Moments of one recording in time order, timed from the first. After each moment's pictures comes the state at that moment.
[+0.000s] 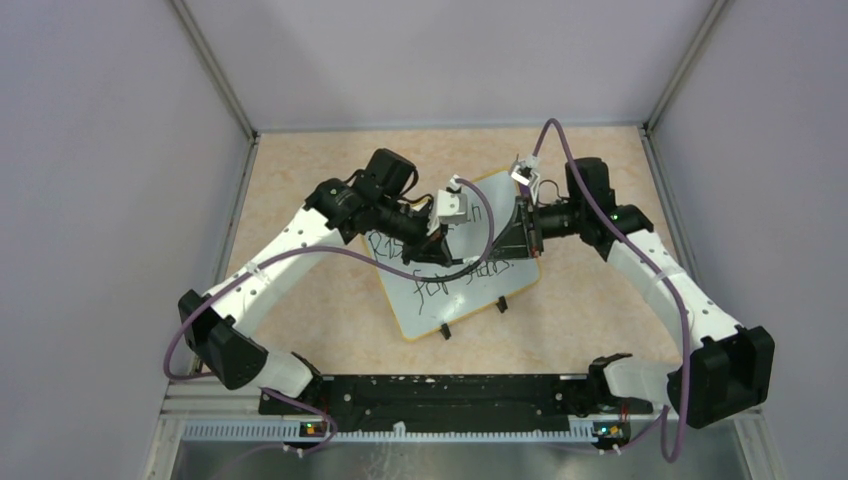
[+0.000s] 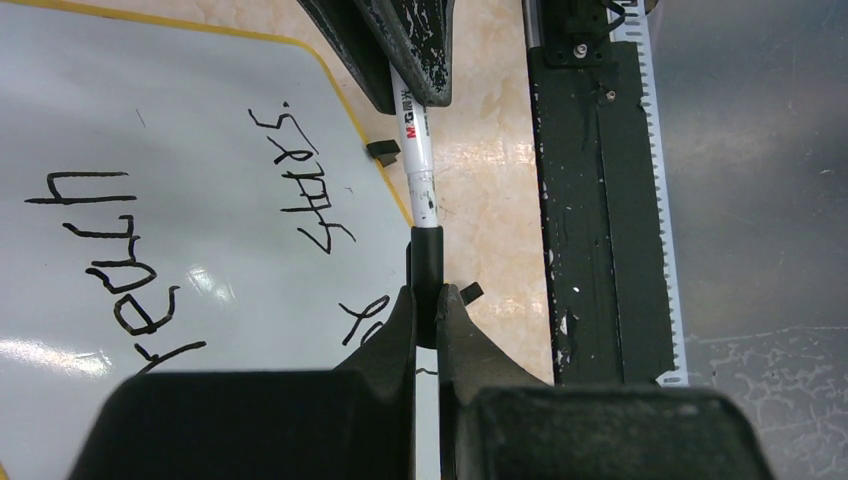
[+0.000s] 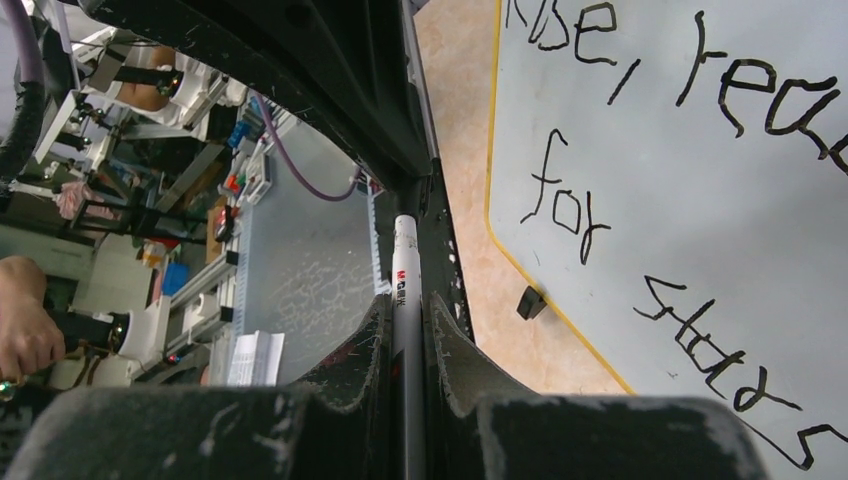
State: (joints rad) left arm -0.70 1.45 1.50 -0.93 0.80 0.57; right arm 0.34 1.22 1.07 -0.51 -1.19 0.09
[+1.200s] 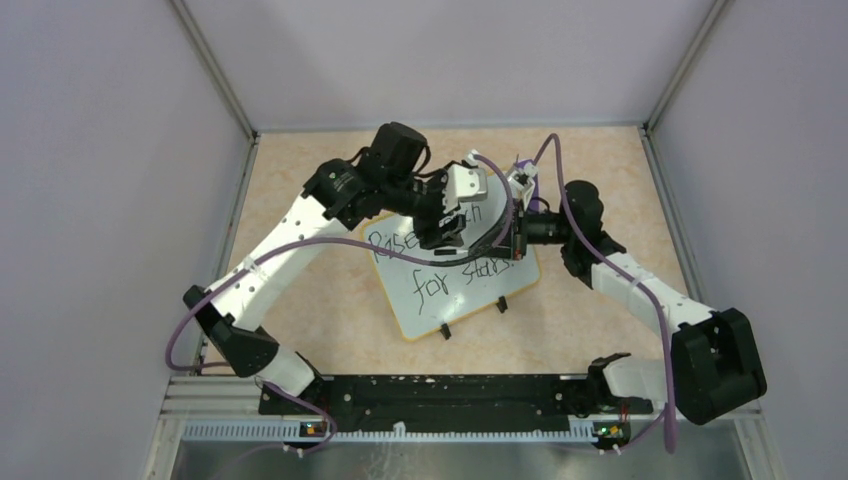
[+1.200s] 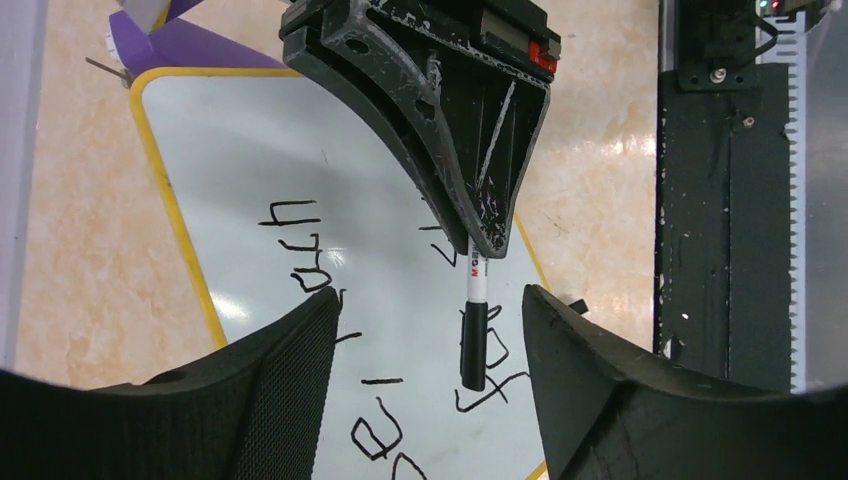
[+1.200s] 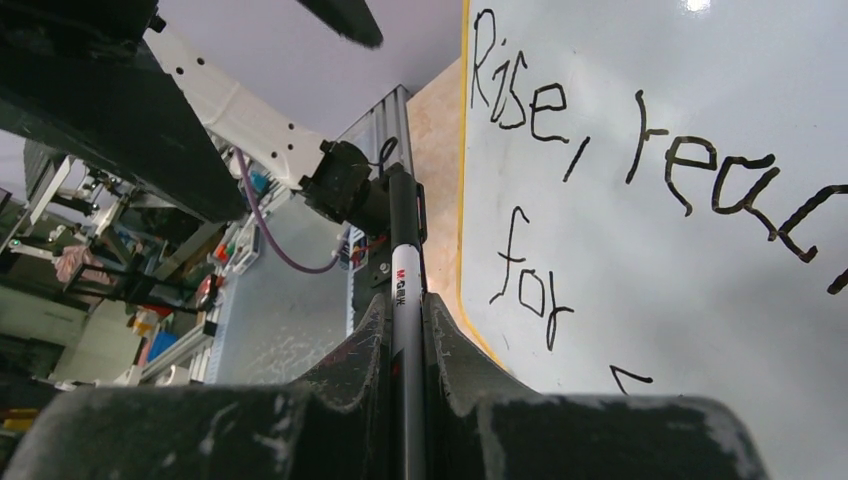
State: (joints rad) left arm -0.78 1.55 1.80 -0.98 0.51 0.57; right arm 0.39 1.24 0.74 0.36 -1.13 0.56
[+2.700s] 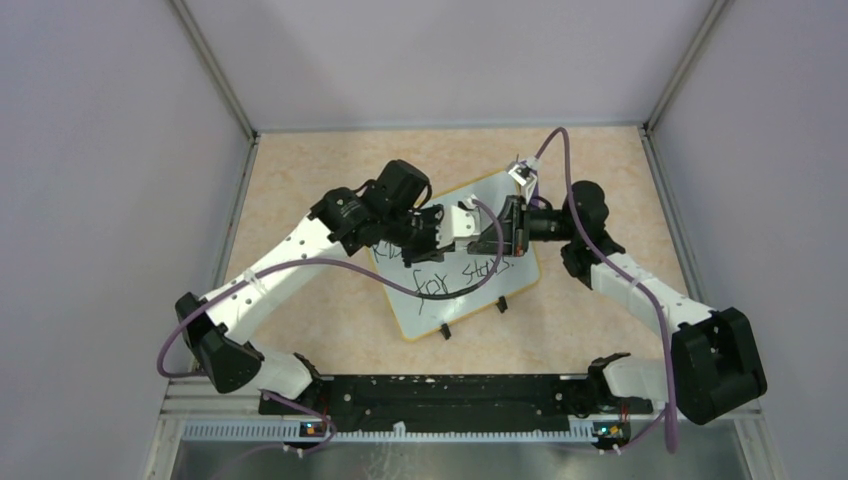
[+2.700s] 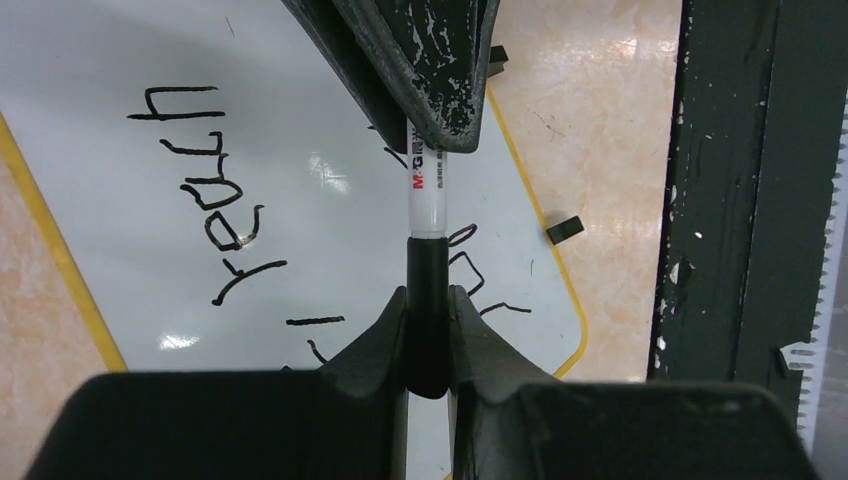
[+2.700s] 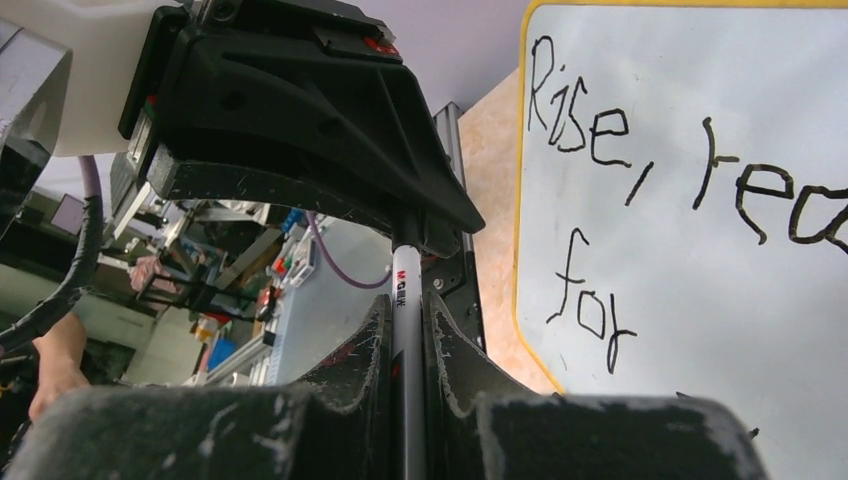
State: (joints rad) left arm -0.81 1.42 1.51 -0.95 0.41 0.63; right arm 0.40 1.24 0.73 0.55 -1.16 0.80
